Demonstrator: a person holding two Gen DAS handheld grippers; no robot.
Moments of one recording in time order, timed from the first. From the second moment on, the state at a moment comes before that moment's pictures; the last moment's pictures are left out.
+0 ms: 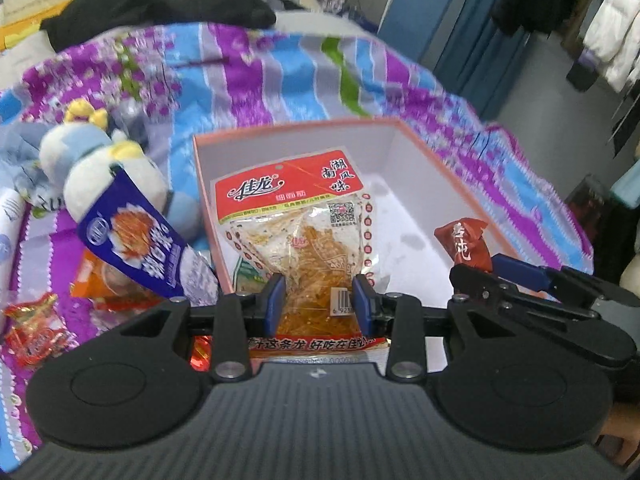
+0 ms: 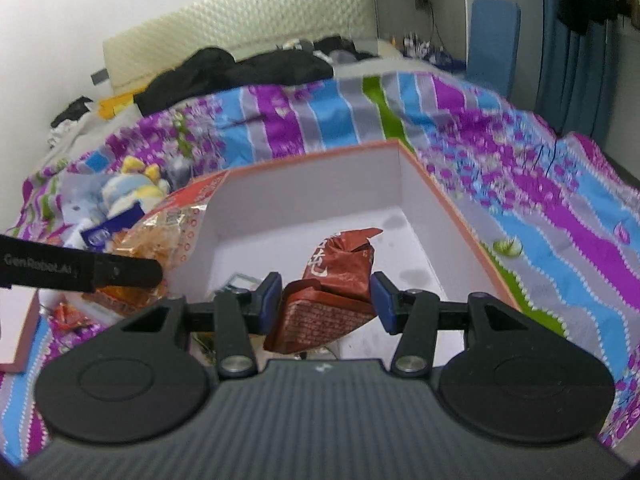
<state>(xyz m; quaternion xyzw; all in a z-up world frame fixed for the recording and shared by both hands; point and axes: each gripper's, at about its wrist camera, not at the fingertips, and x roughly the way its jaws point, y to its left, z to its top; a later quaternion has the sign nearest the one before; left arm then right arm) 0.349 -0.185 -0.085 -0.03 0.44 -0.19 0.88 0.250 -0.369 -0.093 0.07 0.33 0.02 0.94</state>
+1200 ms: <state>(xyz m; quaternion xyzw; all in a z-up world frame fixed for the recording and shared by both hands) 0.282 -0.129 0.010 -0.04 0.35 -0.17 0.92 0.225 -0.346 -0.011 0.09 0.25 0.06 0.96</state>
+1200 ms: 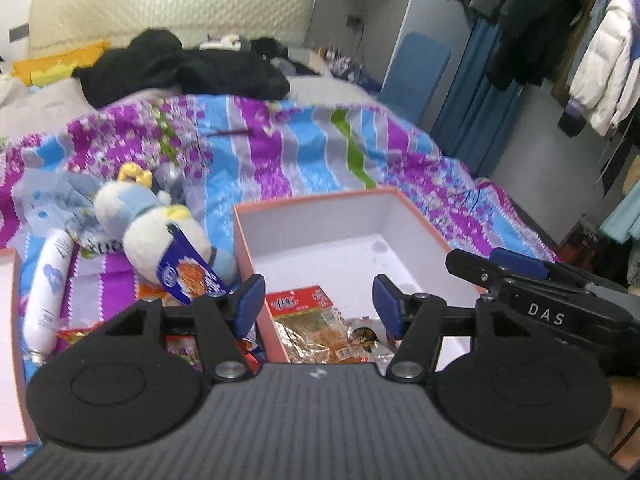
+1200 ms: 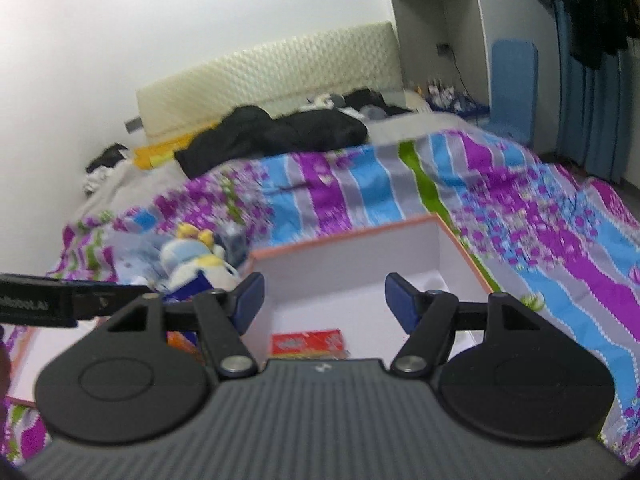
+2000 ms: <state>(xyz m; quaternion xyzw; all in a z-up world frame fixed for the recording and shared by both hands) 0.166 -0.017 0.005 -0.06 0.29 -0.08 0.95 0.141 -0.255 -0.006 0.08 0.20 0.12 0.97</state>
